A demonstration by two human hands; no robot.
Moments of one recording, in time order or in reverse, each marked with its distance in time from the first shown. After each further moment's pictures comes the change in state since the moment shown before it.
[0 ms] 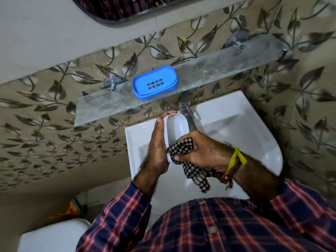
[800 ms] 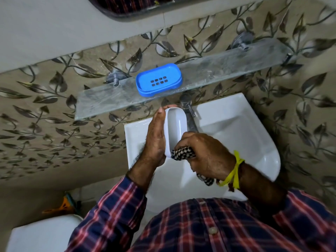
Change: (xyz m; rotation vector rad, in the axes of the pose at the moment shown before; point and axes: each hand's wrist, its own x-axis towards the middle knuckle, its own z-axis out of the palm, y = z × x) left_hand 0.009 0.017 -0.005 0.137 0.056 -0.016; right_hand -0.014 0.001 0.006 -0.556 0.123 -0.171
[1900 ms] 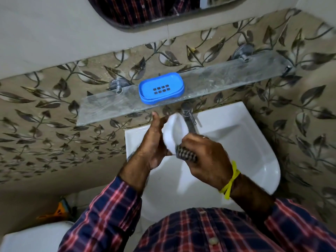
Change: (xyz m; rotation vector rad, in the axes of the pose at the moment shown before) left_hand 0.014 0.010 -0.014 -0.005 -0.044 -0.383; right_hand 0.008 0.026 0.018 -0.120 0.365 -0.216
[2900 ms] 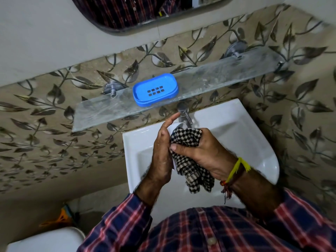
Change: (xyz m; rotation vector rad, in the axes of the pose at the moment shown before) left_hand -0.019 -0.037 0.027 -0.078 -0.105 0.536; right_hand 0.017 -0.018 -0.020 1.103 -0.054 0.495
